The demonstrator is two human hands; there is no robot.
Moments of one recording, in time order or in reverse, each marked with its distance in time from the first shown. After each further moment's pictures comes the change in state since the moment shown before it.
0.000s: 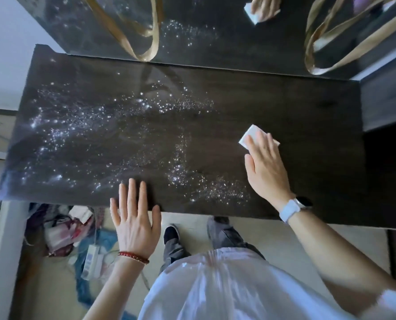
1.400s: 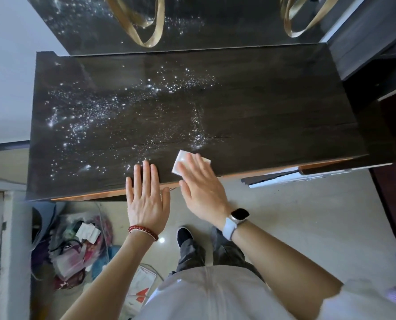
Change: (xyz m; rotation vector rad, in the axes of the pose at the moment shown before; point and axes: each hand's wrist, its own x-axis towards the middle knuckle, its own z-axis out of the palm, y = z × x) left_hand 0.006 -0.081 0.000 0.074 -0.069 0.289; right_hand -0.087 -0.208 0.059 0.107 0.016 -0.082
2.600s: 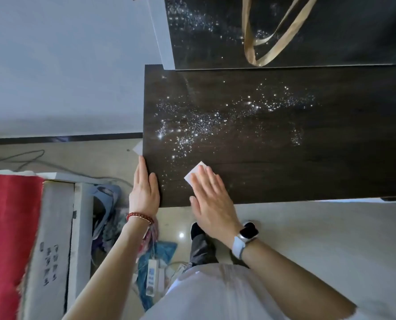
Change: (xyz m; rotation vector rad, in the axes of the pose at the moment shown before) left_hand 0.061 -0.210 -0.074 -0.524 -0.052 -0.401; right_hand 0.085 -0.170 0.065 -0.018 -0.035 -0.065
